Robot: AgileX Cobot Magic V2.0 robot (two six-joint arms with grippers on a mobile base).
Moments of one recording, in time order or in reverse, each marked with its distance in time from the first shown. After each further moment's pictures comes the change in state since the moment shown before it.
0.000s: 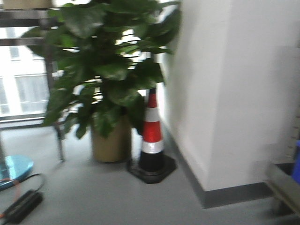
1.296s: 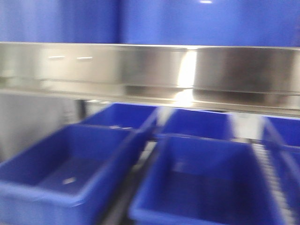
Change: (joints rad) left arm 0.000 0.000 0.000 0.001 0.000 0.000; right arm 0.000 0.000 0.000 0.000 0.006 0.002
